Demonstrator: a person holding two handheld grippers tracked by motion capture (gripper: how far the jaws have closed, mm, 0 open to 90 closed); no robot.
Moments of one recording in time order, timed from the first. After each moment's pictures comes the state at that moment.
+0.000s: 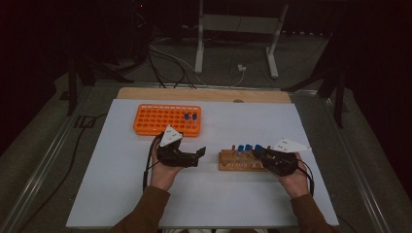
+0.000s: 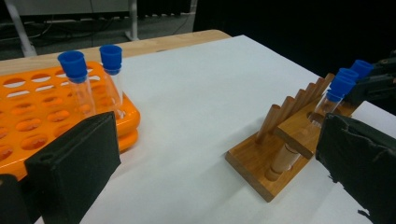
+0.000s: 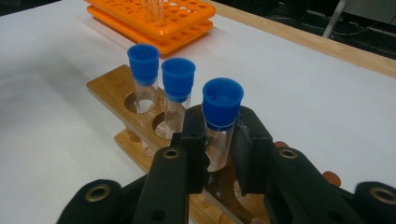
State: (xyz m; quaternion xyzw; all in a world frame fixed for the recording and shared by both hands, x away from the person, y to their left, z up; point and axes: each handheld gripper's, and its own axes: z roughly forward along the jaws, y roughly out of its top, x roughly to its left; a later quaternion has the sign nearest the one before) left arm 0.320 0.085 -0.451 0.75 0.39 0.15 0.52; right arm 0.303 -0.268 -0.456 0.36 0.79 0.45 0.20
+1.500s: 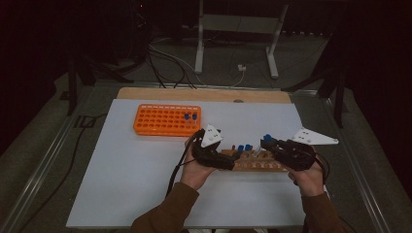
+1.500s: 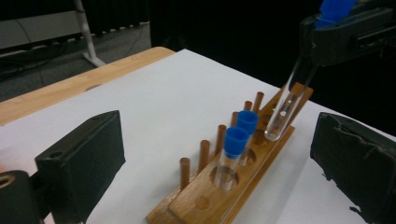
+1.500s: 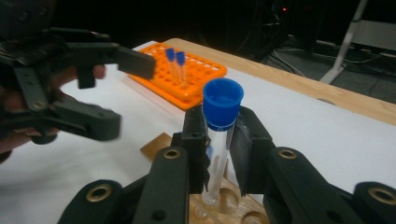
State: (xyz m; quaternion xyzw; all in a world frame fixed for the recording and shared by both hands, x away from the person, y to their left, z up) left arm 0.314 -0.010 -0.421 0.78 0.29 0.15 0.53; right arm 0.288 -0.280 -0.390 0.36 0.76 0.52 0.18
